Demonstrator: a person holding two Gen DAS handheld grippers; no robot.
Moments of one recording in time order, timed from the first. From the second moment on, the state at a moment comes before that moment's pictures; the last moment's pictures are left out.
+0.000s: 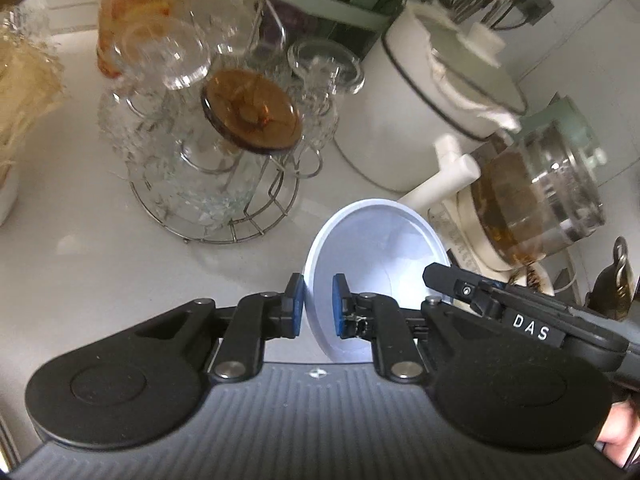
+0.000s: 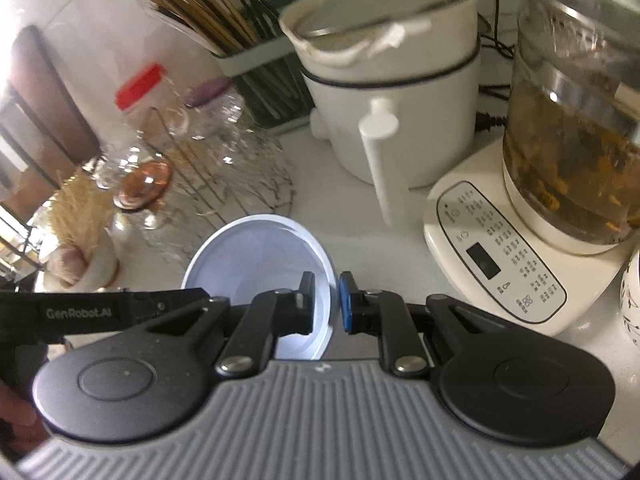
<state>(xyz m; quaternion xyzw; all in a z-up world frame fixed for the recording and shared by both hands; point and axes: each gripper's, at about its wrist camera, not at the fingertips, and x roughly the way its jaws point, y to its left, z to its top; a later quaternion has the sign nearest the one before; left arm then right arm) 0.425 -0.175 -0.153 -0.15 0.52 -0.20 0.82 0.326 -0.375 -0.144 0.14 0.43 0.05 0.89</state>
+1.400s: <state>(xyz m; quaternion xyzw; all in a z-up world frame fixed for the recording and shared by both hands) 0.314 -0.062 -0.135 -0.19 0.51 -0.09 0.84 0.272 -0.287 -0.136 0.14 0.46 0.17 0.86</state>
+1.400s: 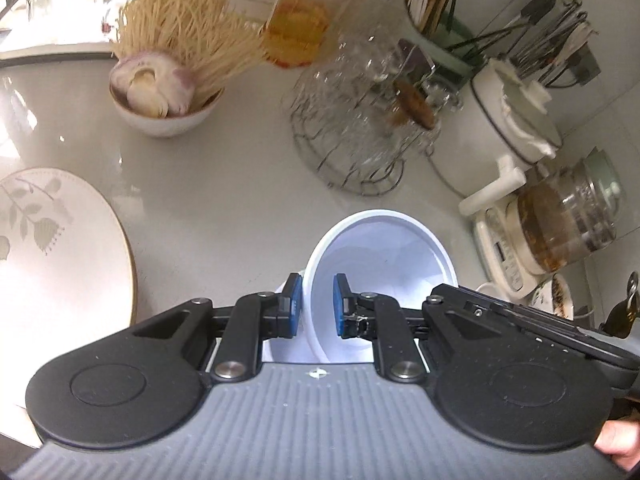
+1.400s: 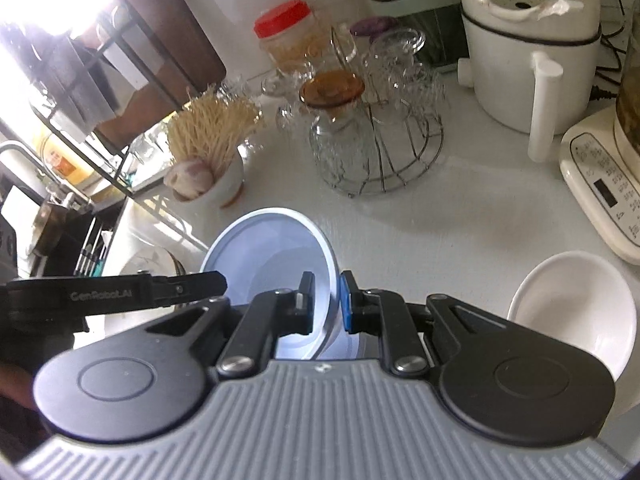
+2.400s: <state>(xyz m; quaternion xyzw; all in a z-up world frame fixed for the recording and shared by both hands) 0.293 -0.075 -0.093 -0.17 0.48 -0.11 0.85 0.242 -0.297 -0.093 0.13 0.41 0.14 0.89</state>
